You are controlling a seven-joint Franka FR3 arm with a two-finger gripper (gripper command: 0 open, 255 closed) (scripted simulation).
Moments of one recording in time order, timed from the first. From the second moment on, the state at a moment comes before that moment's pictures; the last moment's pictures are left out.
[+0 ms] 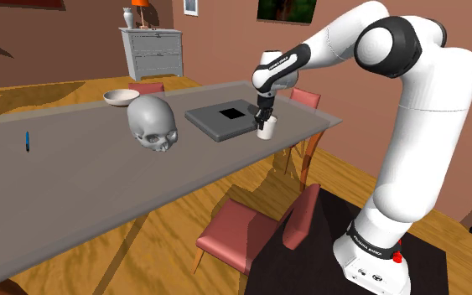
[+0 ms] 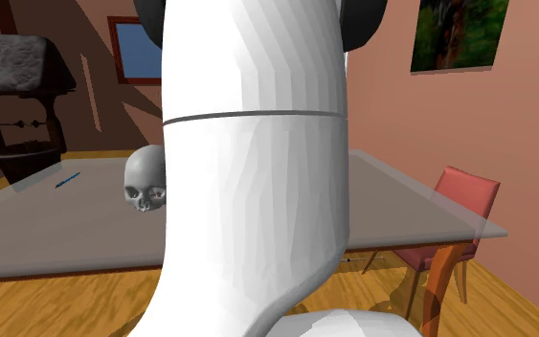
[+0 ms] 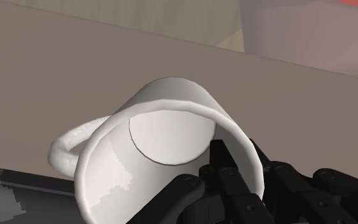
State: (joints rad) arm -0.16 0.25 -0.22 -1.96 0.00 2.21 -0.39
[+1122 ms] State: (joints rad) arm -0.15 0.17 -0.22 -1.84 -0.02 2.01 -0.39
